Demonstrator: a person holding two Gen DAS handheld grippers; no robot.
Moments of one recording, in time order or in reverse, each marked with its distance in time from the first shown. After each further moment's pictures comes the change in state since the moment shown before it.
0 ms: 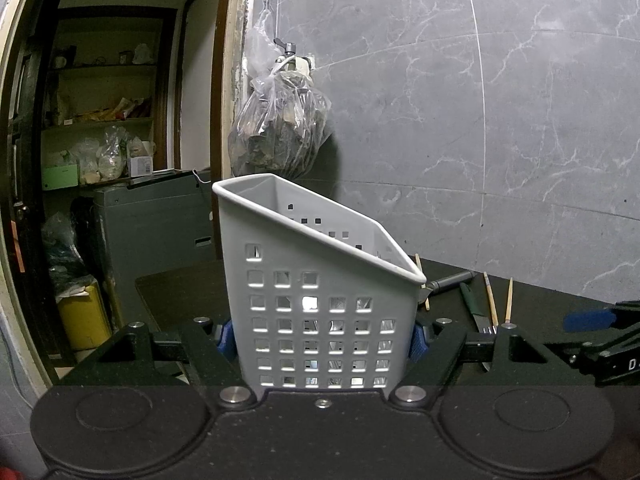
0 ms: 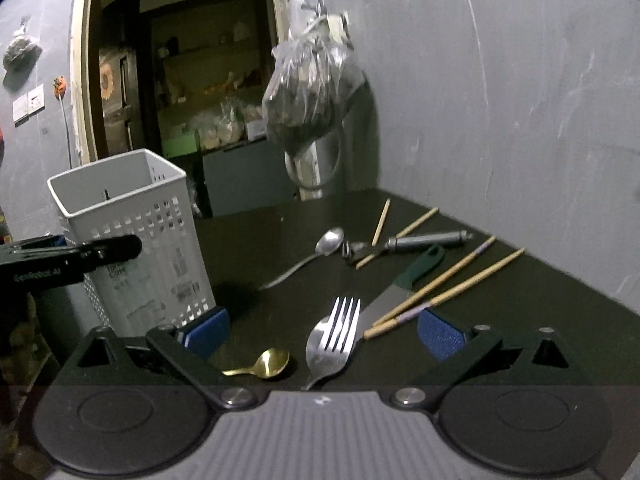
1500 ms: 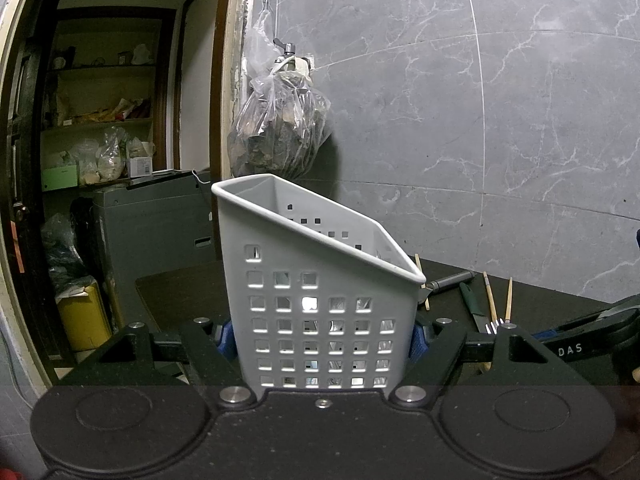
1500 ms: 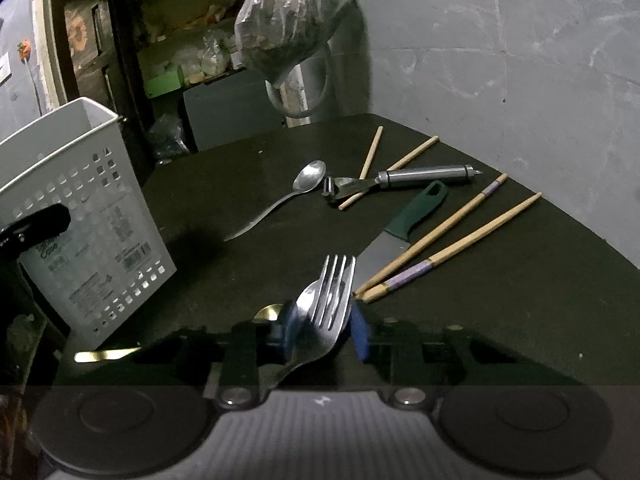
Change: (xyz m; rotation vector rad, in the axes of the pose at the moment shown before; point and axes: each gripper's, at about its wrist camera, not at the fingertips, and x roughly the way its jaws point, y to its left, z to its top) left arm 0.000 -0.001 -0.001 0.002 0.000 0.000; right arm 0.060 -0.019 0.012 0.033 0.232 -0.018
